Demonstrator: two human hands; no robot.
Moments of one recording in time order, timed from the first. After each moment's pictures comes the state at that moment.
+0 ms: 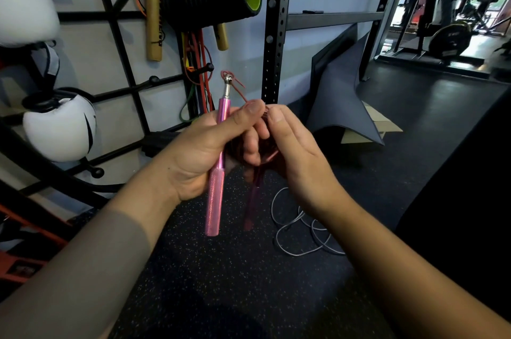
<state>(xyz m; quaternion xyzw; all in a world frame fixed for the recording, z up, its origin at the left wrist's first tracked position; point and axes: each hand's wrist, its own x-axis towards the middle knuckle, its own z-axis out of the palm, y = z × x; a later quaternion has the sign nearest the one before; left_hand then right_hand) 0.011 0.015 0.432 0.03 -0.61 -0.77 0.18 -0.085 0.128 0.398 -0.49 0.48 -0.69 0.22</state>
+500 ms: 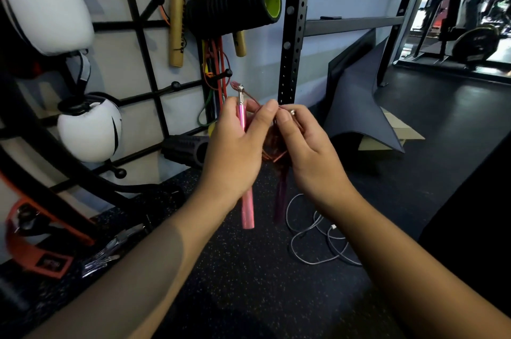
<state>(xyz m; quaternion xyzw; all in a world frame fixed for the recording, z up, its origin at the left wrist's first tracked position) 0.001 0.025 0.418 0.20 -0.72 -0.49 0.44 -0.088 0.112 0.404 -0.46 0.60 -0.65 0.08</state>
